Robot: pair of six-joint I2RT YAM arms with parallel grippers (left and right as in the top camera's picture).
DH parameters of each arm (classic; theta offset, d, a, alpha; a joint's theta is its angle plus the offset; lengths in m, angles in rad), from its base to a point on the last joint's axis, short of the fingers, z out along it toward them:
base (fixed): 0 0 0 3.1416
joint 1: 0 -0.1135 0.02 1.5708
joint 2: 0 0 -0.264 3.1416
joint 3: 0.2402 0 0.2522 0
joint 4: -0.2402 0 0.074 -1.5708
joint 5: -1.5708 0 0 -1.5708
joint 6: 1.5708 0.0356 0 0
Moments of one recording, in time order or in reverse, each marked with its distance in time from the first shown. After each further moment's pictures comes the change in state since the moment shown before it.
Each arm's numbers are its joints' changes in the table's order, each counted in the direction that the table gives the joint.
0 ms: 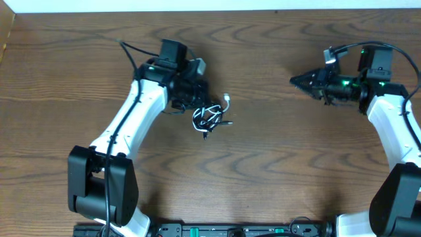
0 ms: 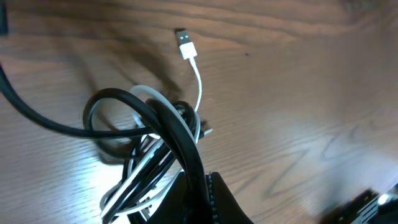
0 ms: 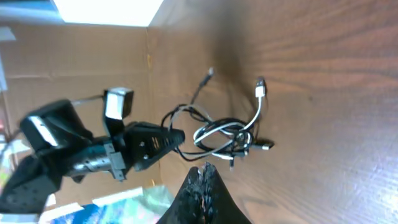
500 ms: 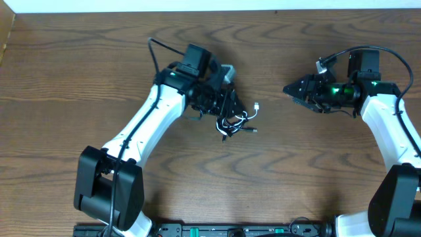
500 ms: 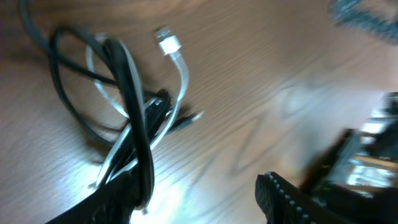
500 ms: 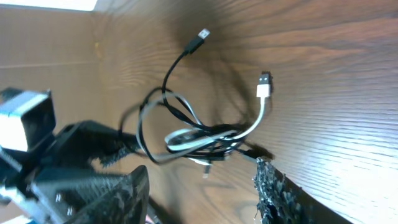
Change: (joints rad) left arm 0.114 0.000 0.000 0.054 -0.166 0.119; right arm -0.042 0.000 0.000 -0.137 -0.199 -0.111
